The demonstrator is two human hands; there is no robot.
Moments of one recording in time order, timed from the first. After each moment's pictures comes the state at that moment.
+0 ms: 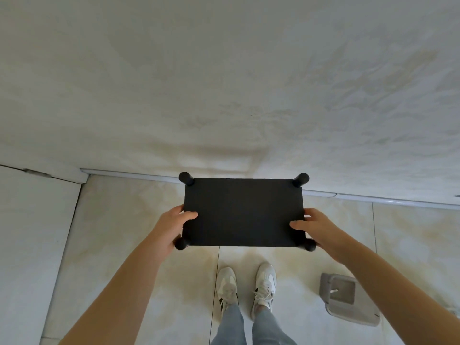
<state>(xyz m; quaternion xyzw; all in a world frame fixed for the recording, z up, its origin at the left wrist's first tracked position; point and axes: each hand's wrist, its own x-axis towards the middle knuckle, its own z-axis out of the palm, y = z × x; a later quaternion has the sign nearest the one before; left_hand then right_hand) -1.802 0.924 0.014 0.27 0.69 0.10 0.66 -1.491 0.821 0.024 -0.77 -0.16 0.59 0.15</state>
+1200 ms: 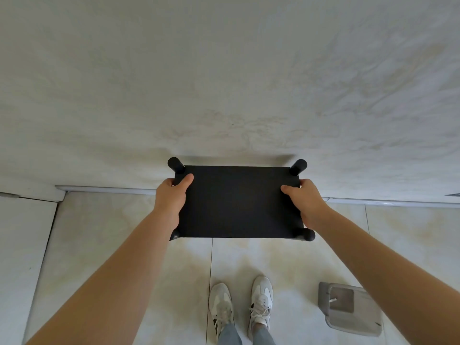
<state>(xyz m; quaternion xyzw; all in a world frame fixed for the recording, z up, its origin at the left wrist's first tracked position) -1.725 1.007 -0.010 0.34 0.75 0.17 0.54 -1.471 0.903 -0.009 -0.81 -0.10 0.49 0.31</state>
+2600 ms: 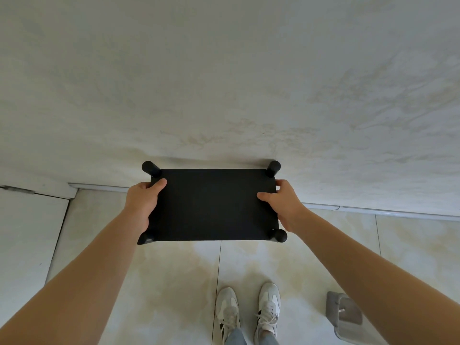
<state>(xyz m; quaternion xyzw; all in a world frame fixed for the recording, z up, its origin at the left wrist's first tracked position) -1.817 1.045 -0.008 0.32 0.78 0.17 0.52 -1.540 0.944 -0.016 -0.75 -0.12 0.57 0.33</state>
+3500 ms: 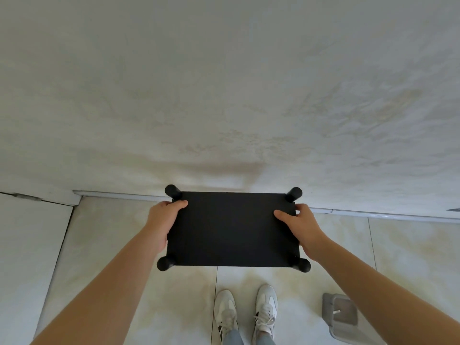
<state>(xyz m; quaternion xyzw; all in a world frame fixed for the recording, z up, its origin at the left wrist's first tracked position) -1.789 0.993 0.023 0.29 0.74 0.13 0.59 -1.511 0.874 0.013 -0.79 -0.11 0.52 0.29</state>
